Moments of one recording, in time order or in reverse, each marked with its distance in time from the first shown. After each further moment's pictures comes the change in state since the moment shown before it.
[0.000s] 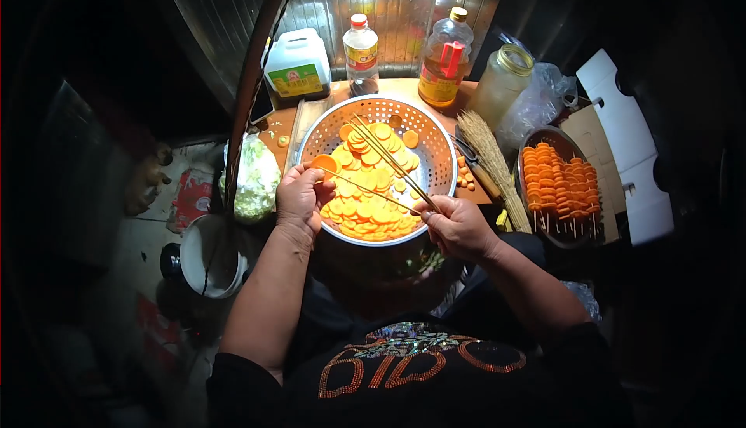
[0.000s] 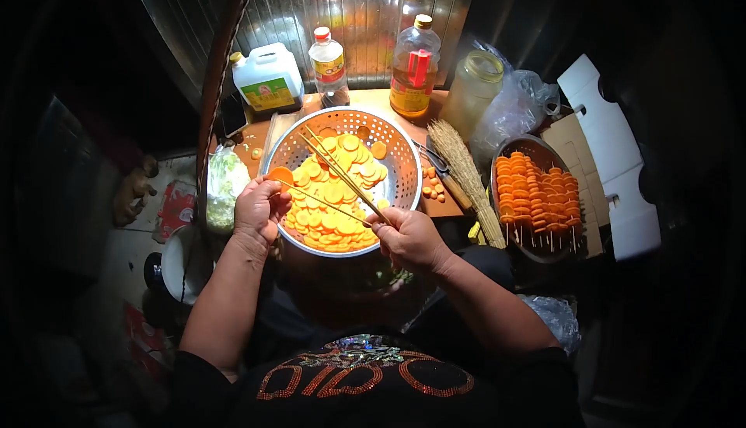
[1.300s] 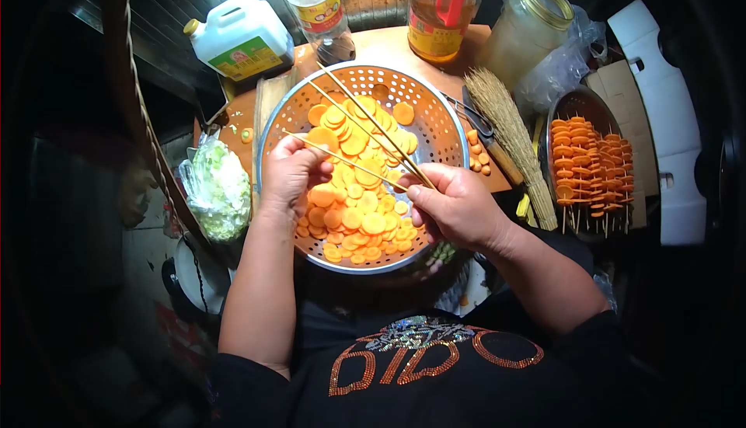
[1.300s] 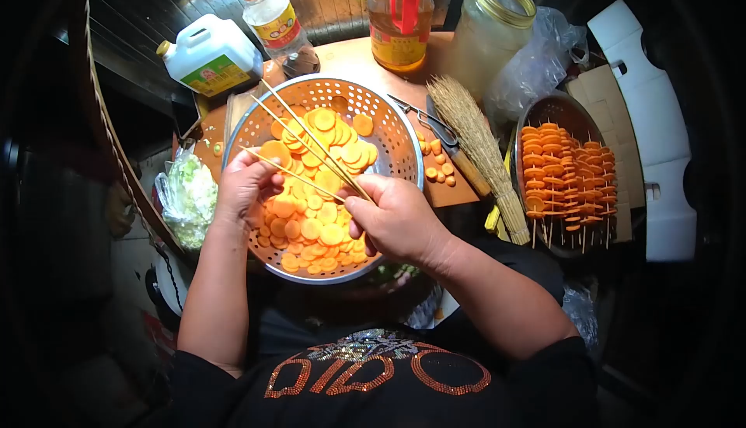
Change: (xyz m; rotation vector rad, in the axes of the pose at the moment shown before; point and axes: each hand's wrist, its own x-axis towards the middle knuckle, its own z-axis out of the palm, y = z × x) left_hand 0.091 -0.021 0.048 0.320 -0.129 -0.147; right_hand 0.079 -0.004 -0.033 0.241 0.002 0.139
